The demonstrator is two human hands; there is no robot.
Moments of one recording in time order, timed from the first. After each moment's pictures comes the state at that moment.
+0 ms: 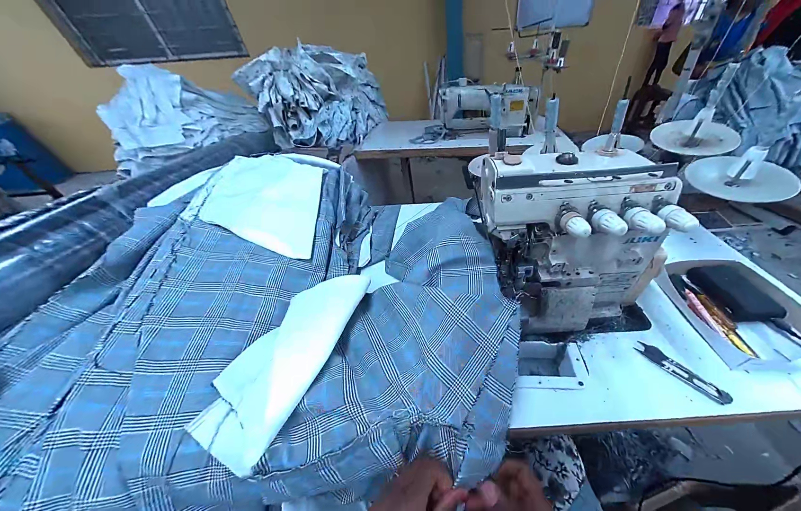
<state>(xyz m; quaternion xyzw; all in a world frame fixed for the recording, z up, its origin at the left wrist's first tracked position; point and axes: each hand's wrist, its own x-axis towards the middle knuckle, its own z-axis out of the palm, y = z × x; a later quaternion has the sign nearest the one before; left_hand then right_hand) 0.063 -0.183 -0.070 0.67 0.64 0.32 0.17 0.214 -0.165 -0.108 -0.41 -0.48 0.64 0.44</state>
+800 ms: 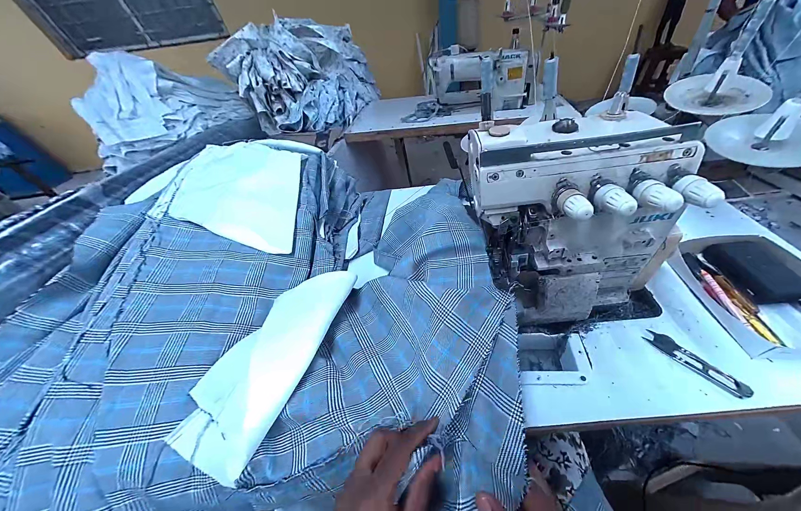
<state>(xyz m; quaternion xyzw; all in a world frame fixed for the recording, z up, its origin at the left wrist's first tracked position) 0.062 -0.166 -0.058 0.63 0.64 0.43 0.09 0.216 -0.163 -0.109 -0.43 -0.51 0.51 0.55</state>
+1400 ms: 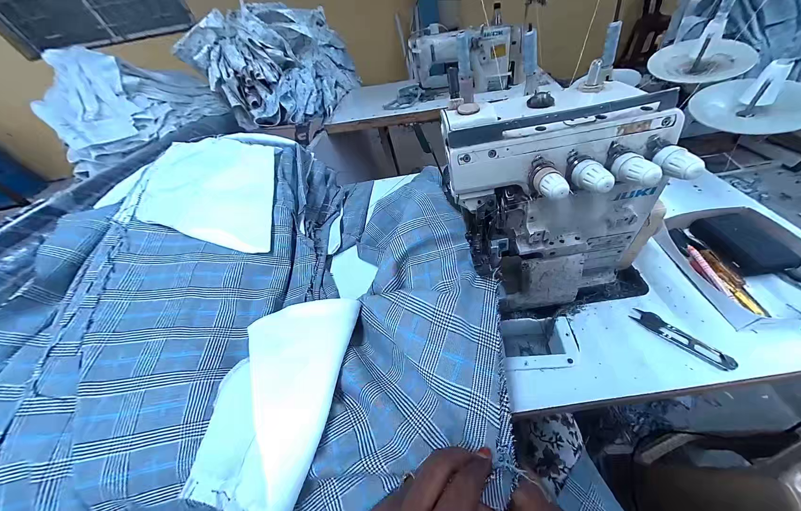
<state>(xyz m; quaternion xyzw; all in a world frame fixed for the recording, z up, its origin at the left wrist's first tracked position) 0.102 -0.168 -0.038 0.75 0.57 0.33 0.02 0.226 -0.169 -0.096 -0.42 -0.55 0.50 0.52</state>
